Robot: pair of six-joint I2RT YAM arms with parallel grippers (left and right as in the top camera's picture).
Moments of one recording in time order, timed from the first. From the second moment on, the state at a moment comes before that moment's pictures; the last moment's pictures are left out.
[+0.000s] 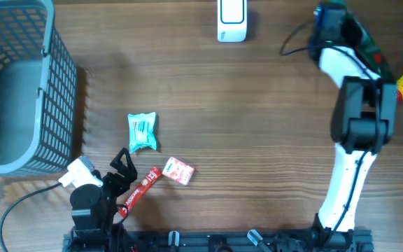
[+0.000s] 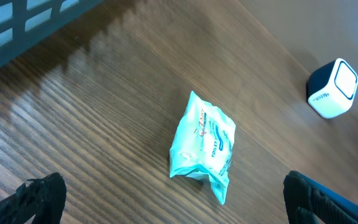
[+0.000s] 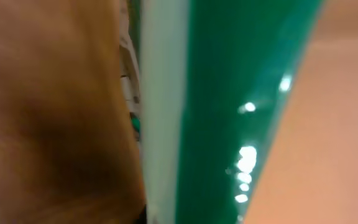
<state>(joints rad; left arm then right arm) 0.05 0.01 0.19 -0.70 -0.03 -0.68 -0.08 2.39 1.72 -0.02 0.90 -0.81</state>
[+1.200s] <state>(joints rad) 0.05 0.01 0.19 -0.70 -0.03 -0.68 -0.11 1.76 1.95 -0.89 -0.04 0.34</state>
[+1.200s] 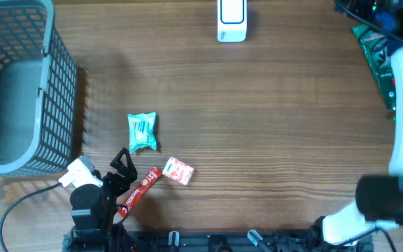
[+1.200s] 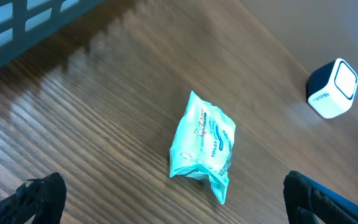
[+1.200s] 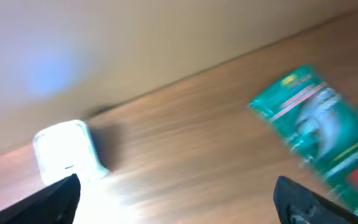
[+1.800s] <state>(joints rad) 0.05 0.01 0.19 -0.70 -0.03 -0.68 0.30 1.72 1.88 -1.48 -0.29 0.49</state>
